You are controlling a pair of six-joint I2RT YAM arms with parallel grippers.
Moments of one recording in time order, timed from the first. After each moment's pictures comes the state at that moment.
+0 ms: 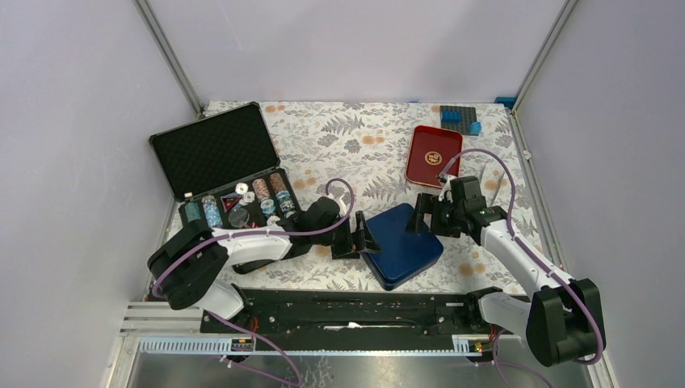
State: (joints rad) left arm -0.87 1.47 0.64 0.15 0.37 -1.05; right arm 0.24 1.12 0.64 -0.48 -0.30 0.37
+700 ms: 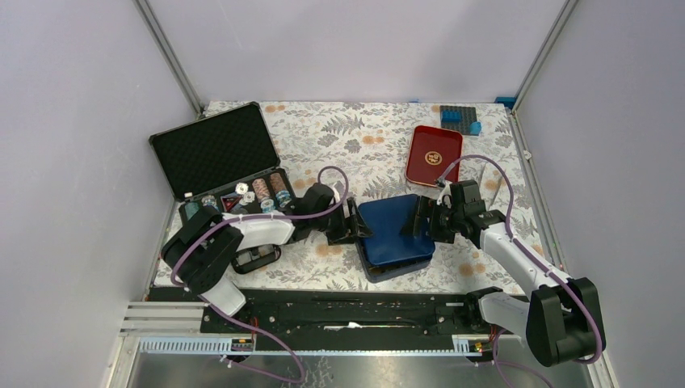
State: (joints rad) left arm -0.74 1.58 0.68 0.16 0.40 -1.01; right arm 0.24 1.12 0.58 -0.43 -0.43 0.45
